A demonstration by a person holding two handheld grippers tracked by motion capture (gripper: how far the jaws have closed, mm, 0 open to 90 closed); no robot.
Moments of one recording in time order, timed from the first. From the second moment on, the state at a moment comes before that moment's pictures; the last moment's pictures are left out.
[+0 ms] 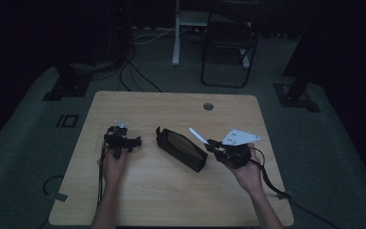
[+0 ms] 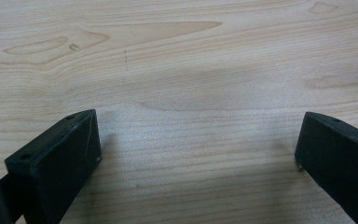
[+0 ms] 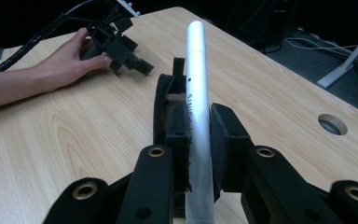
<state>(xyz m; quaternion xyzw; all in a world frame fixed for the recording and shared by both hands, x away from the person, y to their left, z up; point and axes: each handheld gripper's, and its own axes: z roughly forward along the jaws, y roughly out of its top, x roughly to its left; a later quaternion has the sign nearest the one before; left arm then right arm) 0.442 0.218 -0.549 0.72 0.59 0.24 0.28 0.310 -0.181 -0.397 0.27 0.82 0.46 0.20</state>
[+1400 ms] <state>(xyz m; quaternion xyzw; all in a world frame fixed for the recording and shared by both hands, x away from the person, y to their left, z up) 0.442 0.218 -0.549 0.72 0.59 0.24 0.28 0.334 -0.159 -0.396 0.27 0.82 0.46 0.19</state>
